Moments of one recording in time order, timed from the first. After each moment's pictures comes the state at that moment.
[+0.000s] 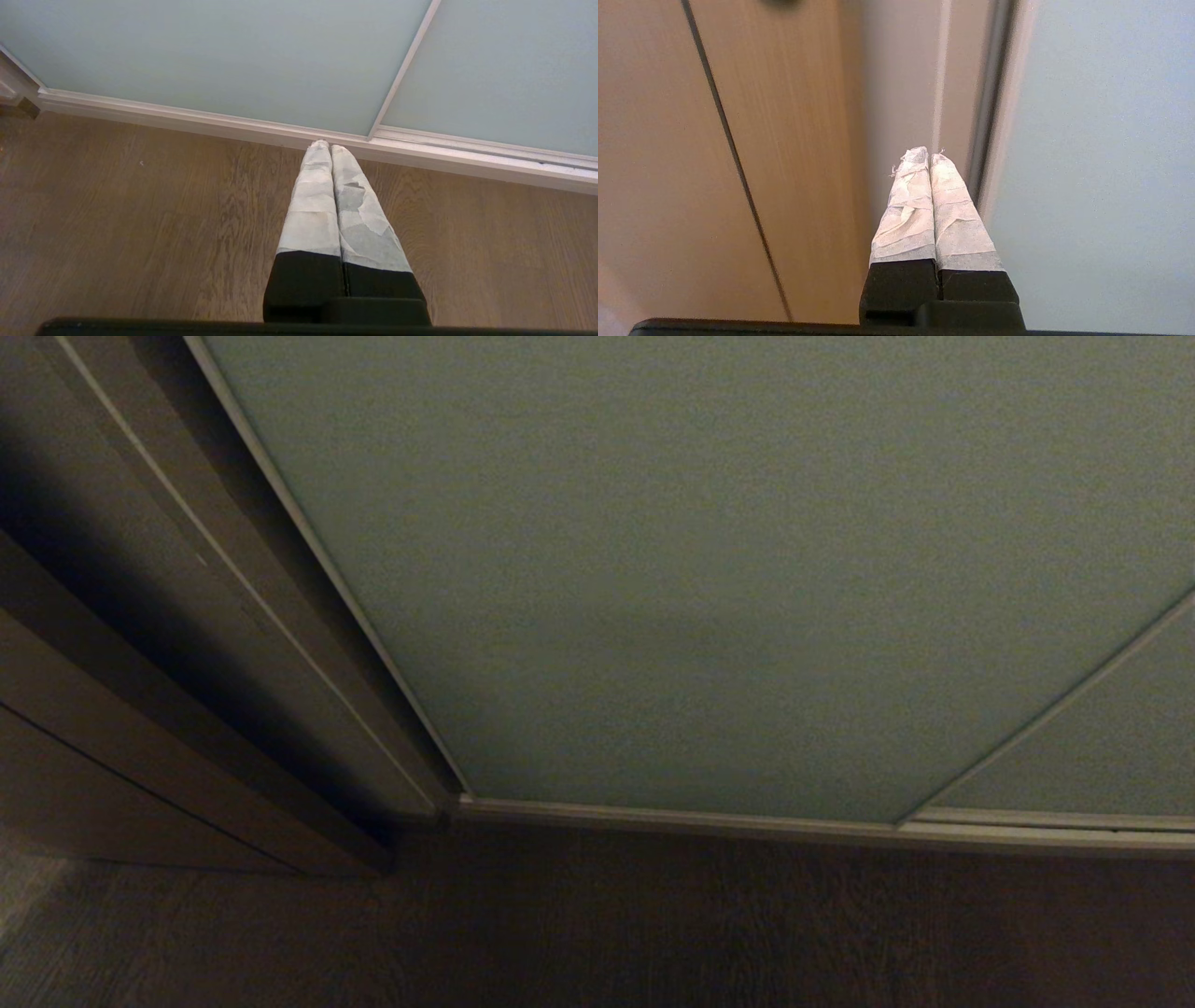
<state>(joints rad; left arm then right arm) -0.01 0.58 -0.70 -0.48 0.25 0.03 0.00 0.00 0.00 0.02 0.01 -0.03</state>
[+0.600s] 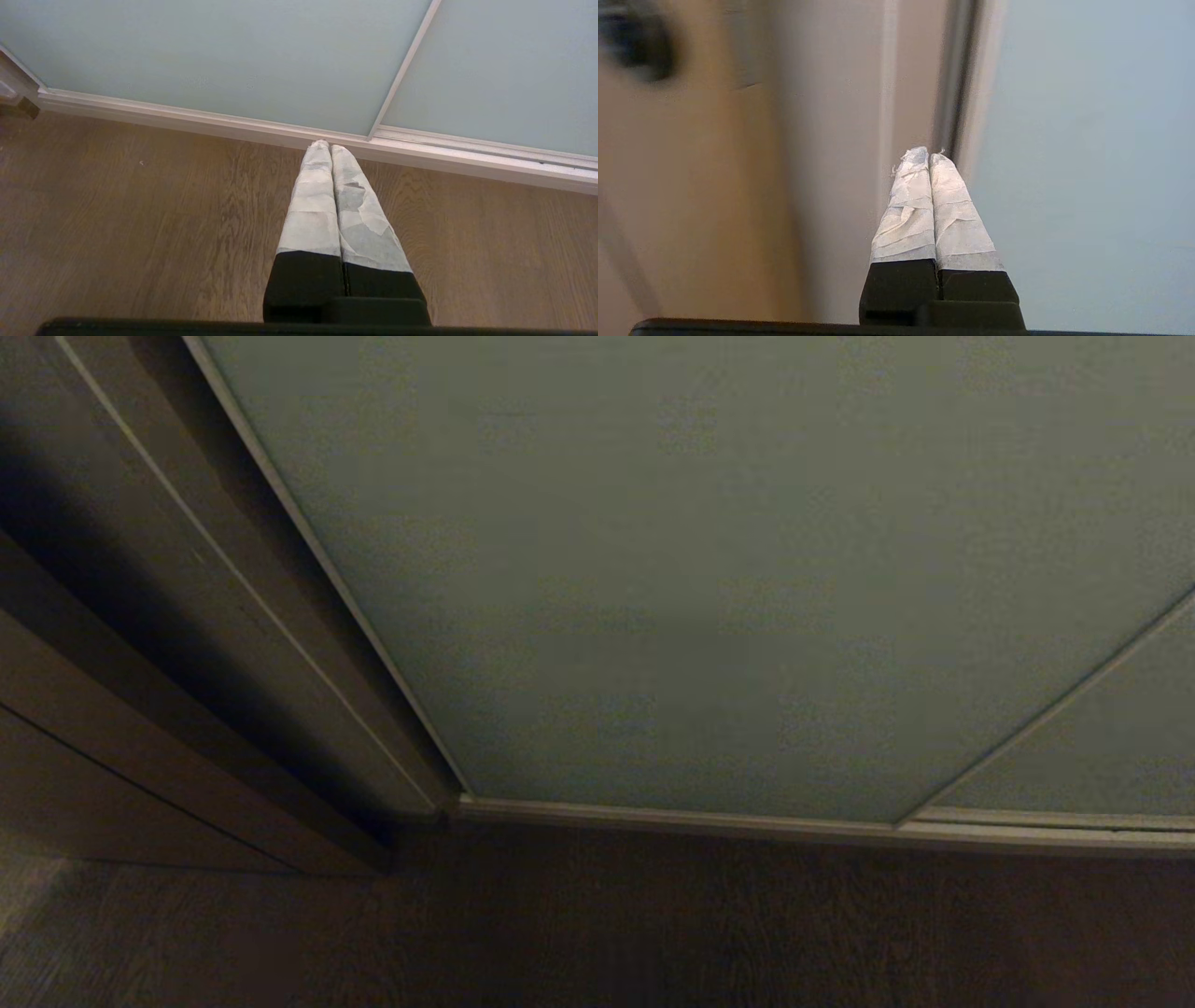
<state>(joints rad) -0.09 0.91 -0.91 -0.65 0.19 0.03 0.00 0.00 0.00 0.02 0.01 -0.03</state>
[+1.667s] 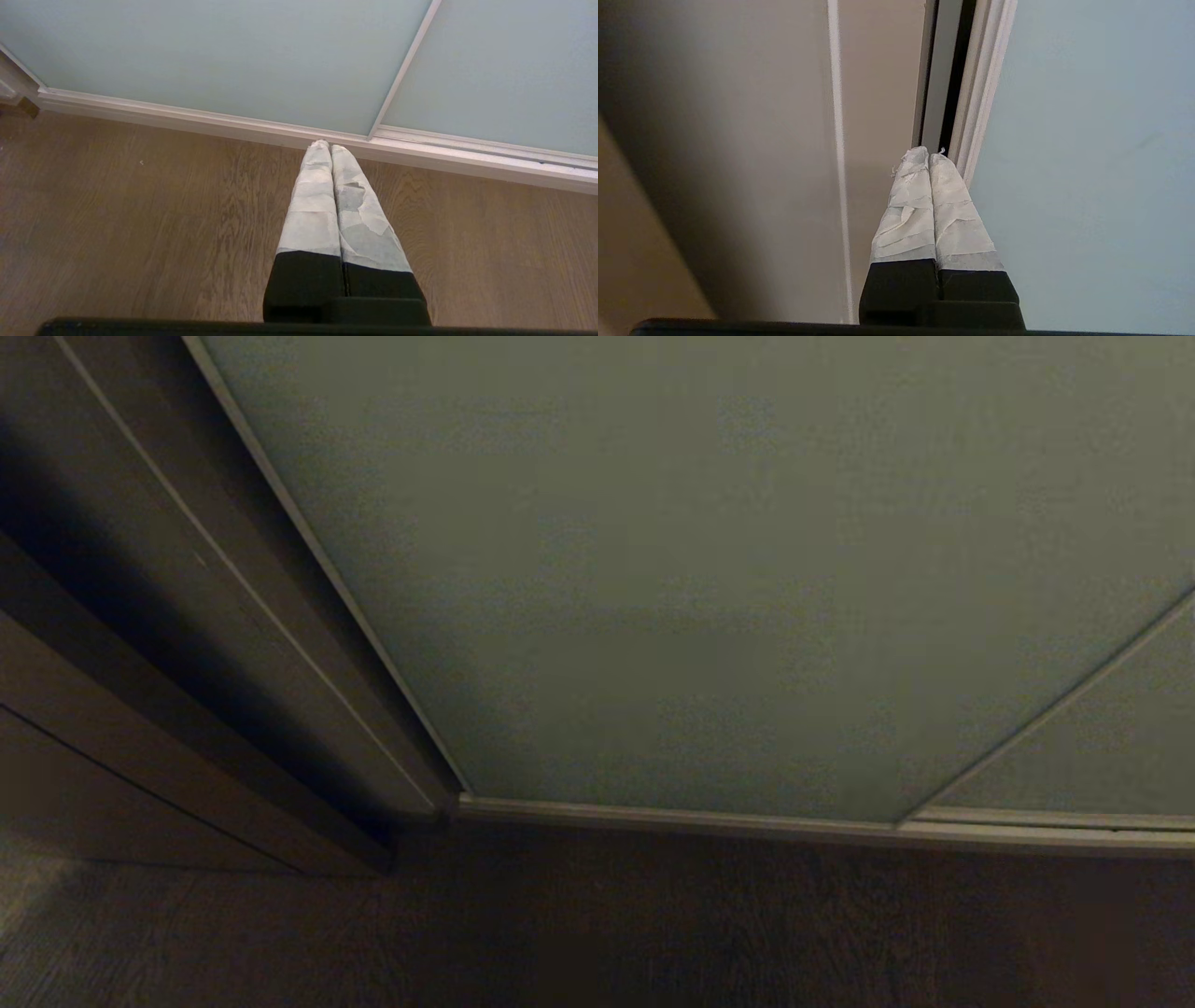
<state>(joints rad) -0.06 1.23 -1.28 -0.49 0.16 -0.02 0.00 0.00 0.00 0.02 0.01 -0.03</state>
